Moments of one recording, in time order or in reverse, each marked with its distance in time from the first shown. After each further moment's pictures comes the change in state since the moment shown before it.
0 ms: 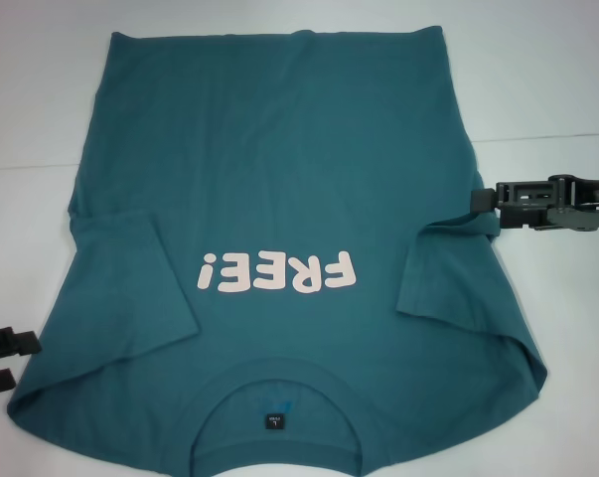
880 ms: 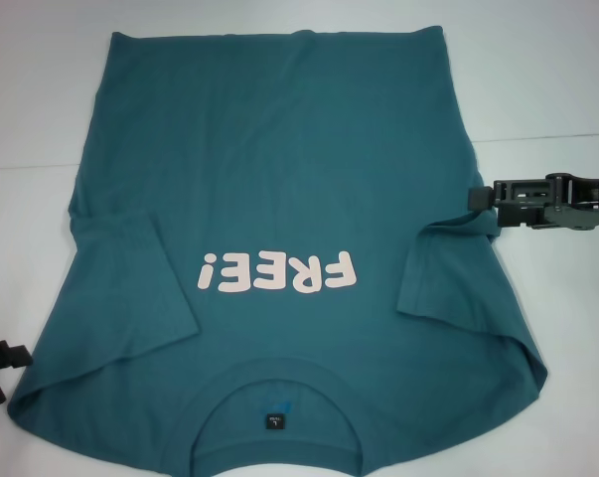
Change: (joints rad) left arm 0.002 -0.006 0.001 -0.056 0.047 -0.135 -0.022; right arm 0.001 0.006 0.001 0.000 0.001 0.010 0.003
